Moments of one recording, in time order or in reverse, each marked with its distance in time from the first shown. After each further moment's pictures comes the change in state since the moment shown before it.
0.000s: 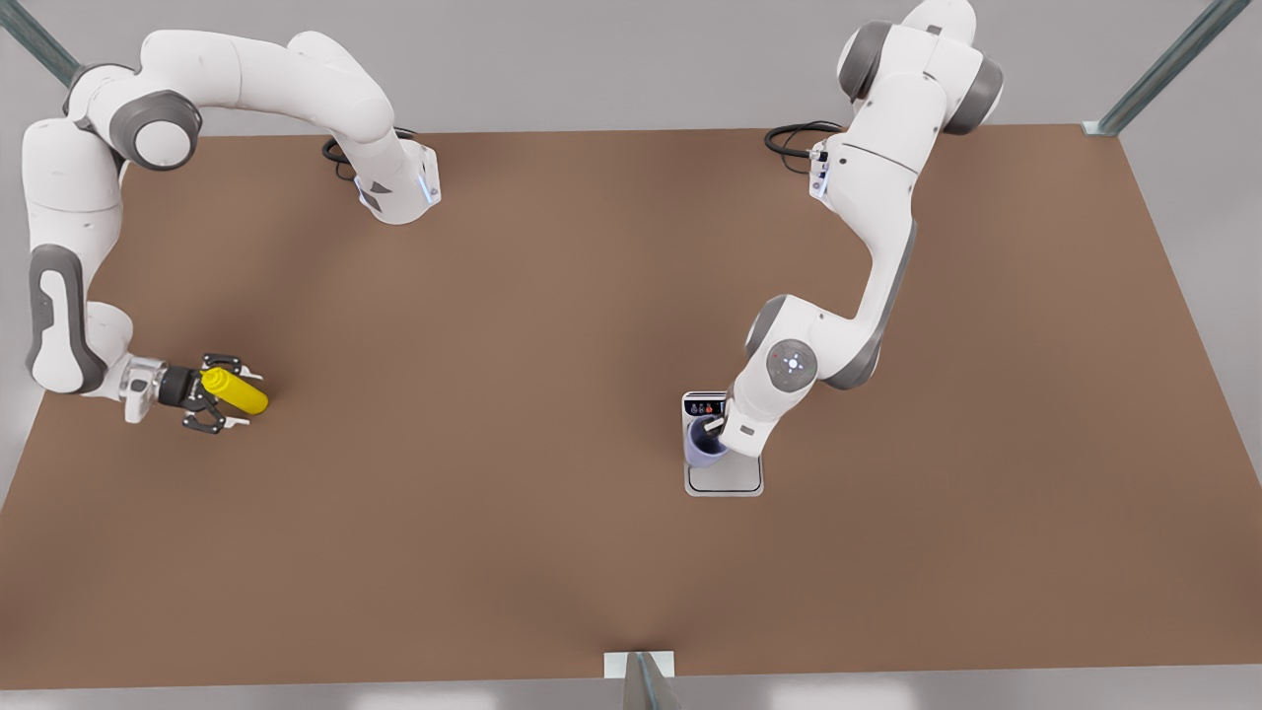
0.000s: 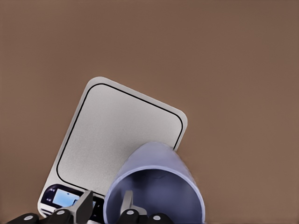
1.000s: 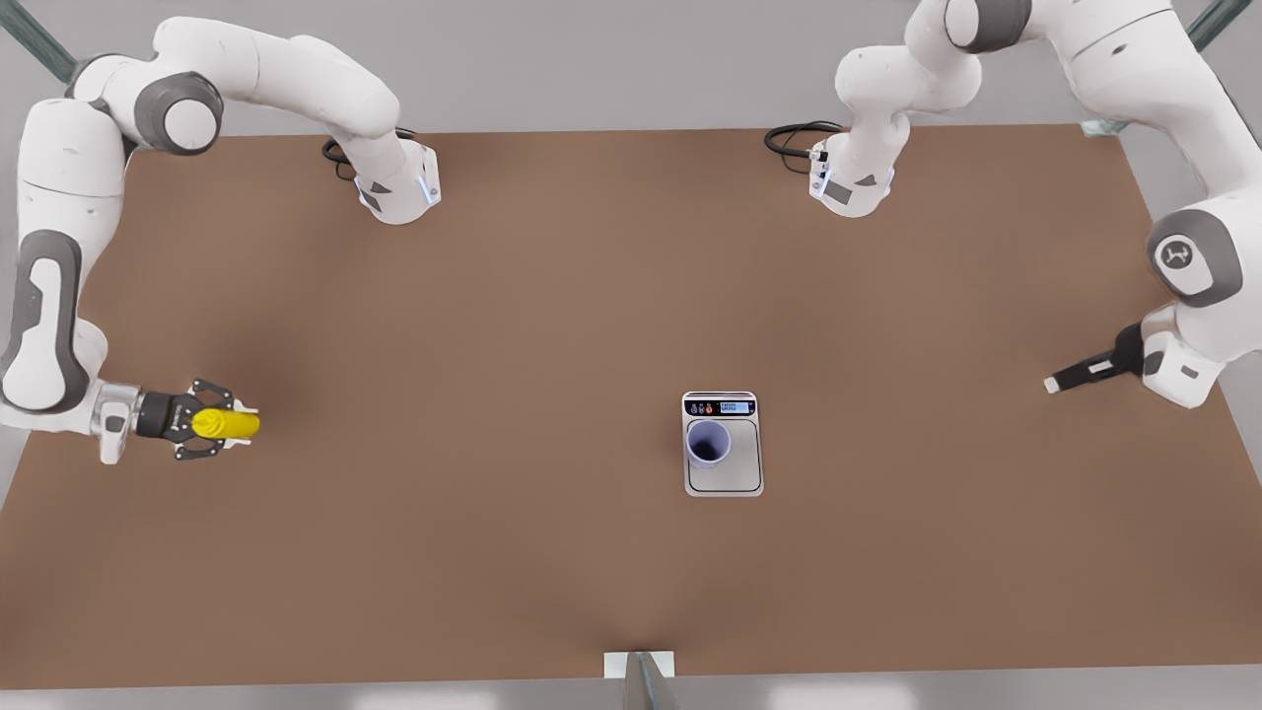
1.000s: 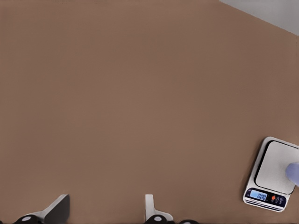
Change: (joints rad) left arm 0.477 -0.404 0.254 0.010 -0.093 -0.517 0.879; right arm 0.231 -0.161 0.019 0.102 0.001 -0.013 0.445
